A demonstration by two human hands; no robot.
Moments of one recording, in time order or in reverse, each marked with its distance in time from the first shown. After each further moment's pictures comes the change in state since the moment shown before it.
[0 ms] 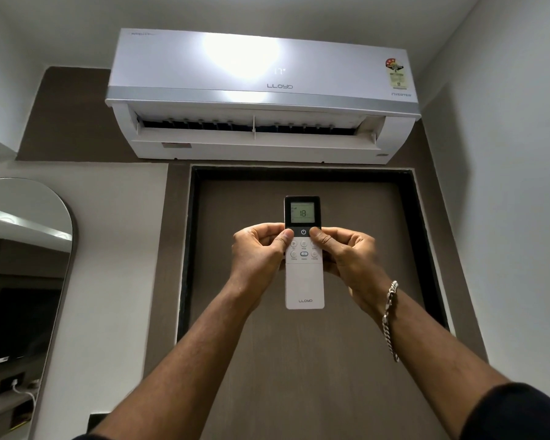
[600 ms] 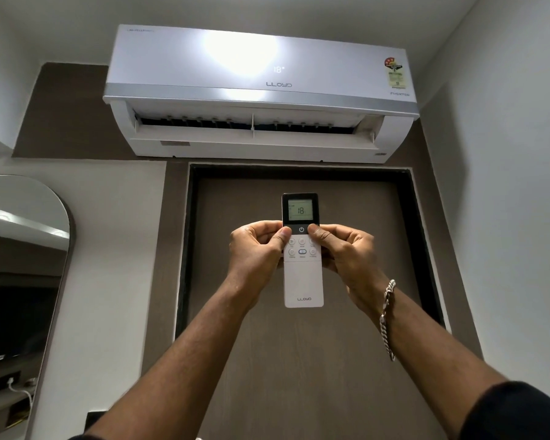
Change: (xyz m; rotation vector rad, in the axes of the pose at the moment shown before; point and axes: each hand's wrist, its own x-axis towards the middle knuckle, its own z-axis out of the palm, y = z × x) left_hand -0.002 0.003 -0.002 -0.016 0.007 -0.005; right_hand -0.003 -0.002 0.003 -0.023 0.032 -0.031
